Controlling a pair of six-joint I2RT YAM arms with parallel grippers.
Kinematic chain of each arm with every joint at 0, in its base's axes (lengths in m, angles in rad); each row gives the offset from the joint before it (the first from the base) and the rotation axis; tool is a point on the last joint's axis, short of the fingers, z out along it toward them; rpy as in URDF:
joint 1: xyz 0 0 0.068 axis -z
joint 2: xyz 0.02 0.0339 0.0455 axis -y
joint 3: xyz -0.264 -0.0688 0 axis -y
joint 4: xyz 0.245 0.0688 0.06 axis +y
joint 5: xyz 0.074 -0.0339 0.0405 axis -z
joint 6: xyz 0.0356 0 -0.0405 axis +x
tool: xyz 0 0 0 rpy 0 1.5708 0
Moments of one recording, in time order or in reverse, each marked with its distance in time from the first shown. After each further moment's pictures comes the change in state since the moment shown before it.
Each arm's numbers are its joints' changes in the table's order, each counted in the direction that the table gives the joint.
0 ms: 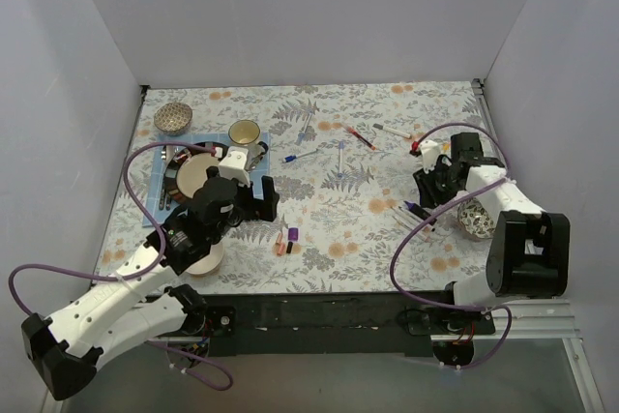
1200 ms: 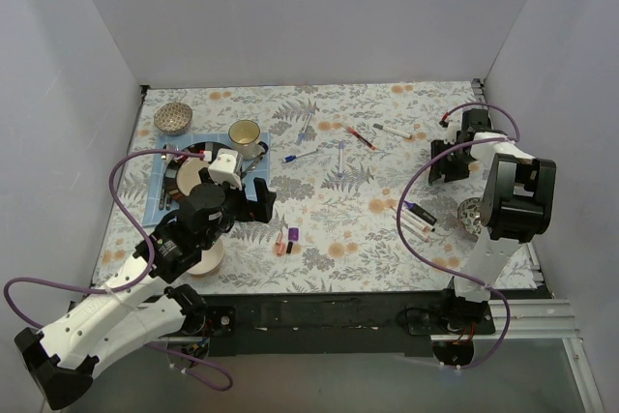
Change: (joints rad) left arm -0.003 0.098 -0.023 -0.019 0.011 0.006; right arm 0.131 -0.399 0.353 -0.059 0.100 0.437
